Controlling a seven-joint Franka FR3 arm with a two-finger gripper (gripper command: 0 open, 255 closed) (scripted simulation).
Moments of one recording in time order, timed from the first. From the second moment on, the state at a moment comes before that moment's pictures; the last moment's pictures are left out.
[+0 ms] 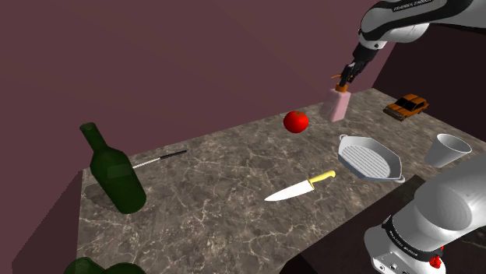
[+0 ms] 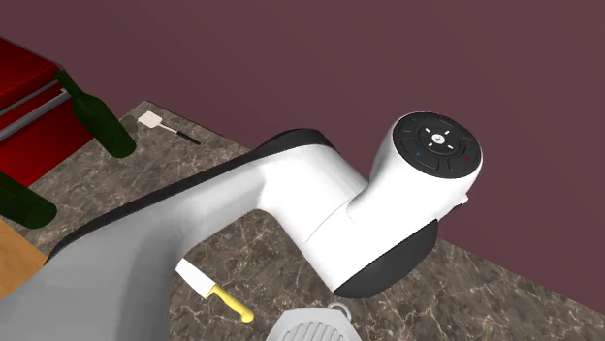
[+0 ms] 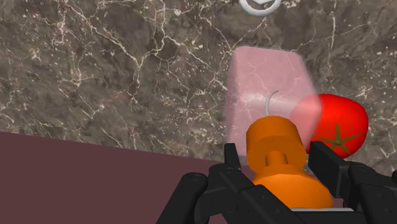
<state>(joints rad) -0.33 -0.15 -0.24 -2.13 0.00 2.15 -0.55</state>
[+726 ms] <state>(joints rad) -0.33 -0.10 -0.25 -2.23 0.01 2.30 -0.56</state>
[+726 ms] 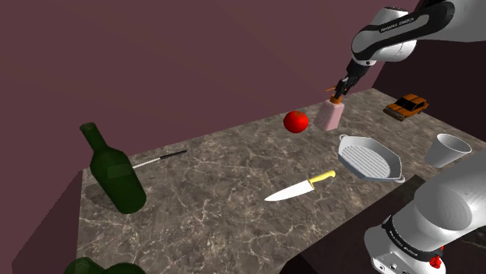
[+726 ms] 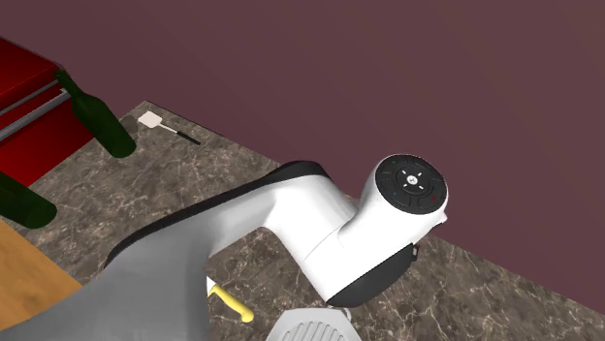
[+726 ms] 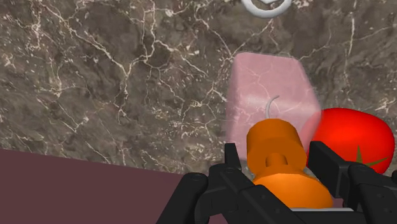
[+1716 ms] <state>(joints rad) -0.33 -0.08 -0.25 -2.26 0.02 2.35 -0.57</state>
